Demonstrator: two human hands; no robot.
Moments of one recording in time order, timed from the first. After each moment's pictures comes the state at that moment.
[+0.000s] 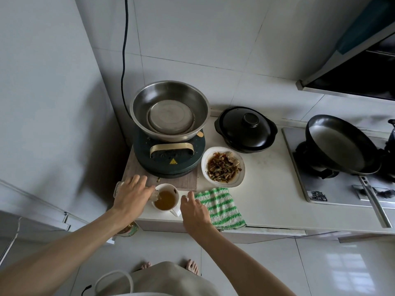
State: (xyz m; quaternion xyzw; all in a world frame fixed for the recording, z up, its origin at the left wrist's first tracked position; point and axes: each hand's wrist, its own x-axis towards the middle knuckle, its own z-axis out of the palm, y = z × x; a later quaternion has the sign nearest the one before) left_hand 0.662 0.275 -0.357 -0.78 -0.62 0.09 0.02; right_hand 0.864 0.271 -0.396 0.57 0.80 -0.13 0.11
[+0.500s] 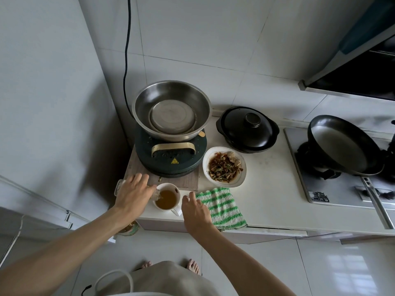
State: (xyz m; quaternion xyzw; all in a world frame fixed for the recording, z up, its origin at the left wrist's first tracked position) left_hand 0.660 0.276 -0.356 -0.79 -0.61 0.11 0.03; right_hand 0.863 0.270 -0.401 0.57 0.80 -0.12 0.12
